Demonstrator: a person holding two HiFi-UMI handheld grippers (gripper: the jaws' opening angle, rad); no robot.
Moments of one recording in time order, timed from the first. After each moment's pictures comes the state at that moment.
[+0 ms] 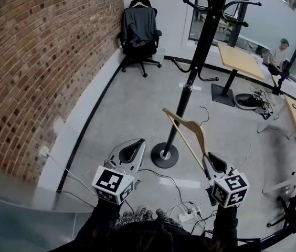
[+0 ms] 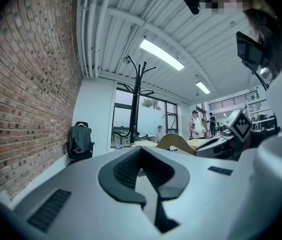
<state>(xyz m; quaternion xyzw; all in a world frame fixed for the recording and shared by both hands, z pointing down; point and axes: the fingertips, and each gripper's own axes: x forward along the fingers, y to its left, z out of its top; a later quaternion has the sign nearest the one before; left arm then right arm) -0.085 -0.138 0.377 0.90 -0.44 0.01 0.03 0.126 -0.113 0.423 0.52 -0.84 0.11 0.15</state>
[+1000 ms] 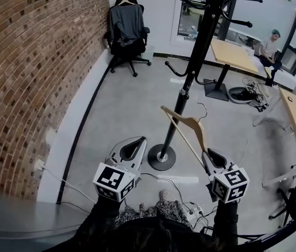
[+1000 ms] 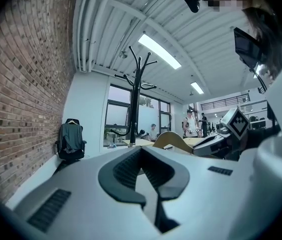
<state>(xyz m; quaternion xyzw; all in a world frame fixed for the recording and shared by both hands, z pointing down) -0.076 -0.217 0.382 0.92 -0.40 0.02 0.03 0.127 -0.181 0.424 0.54 -0.82 0.11 0.16</state>
